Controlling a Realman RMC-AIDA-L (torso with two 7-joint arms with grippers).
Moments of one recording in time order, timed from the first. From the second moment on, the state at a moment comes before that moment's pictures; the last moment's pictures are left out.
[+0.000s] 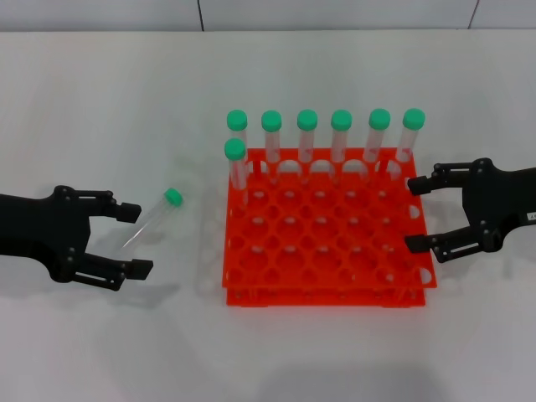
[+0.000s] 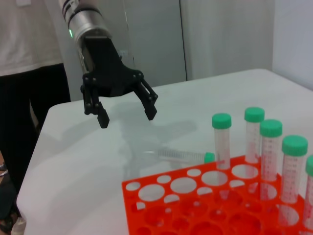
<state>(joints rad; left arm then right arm) -0.45 -1.97 0.78 0.93 2.17 1.82 -1.48 0.53 1.89 -1.20 -0.71 -1.72 -1.53 1.35</state>
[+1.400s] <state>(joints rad) -0.46 -1.99 0.78 1.03 2.21 1.81 -1.71 0.53 1.90 -1.16 -0.72 -1.73 -1.52 1.35</state>
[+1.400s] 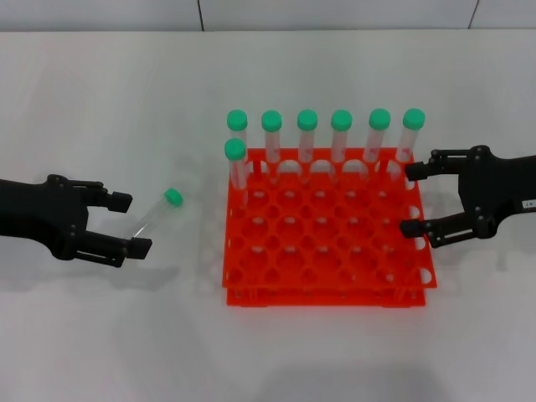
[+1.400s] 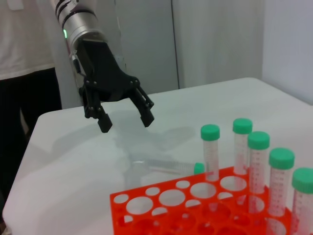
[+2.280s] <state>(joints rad) -0.60 -1.99 0.86 1.10 2.50 1.81 -2.25 0.53 1.92 -1.16 -0.74 -1.73 -1.51 1.34</state>
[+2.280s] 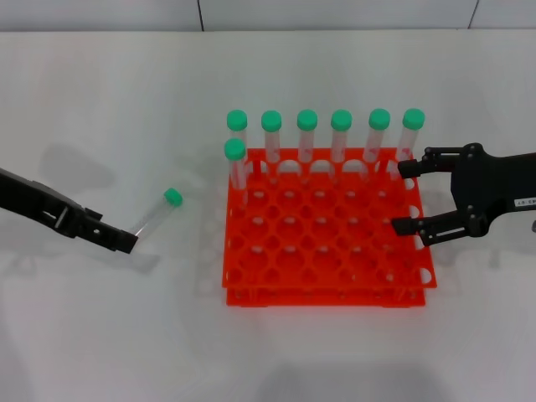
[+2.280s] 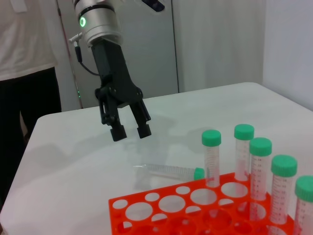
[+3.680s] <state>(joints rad) -0.72 -2.05 1.06 1.00 2.77 1.63 -2.44 0.53 1.94 -1.16 -0.74 -1.73 -1.49 1.34</state>
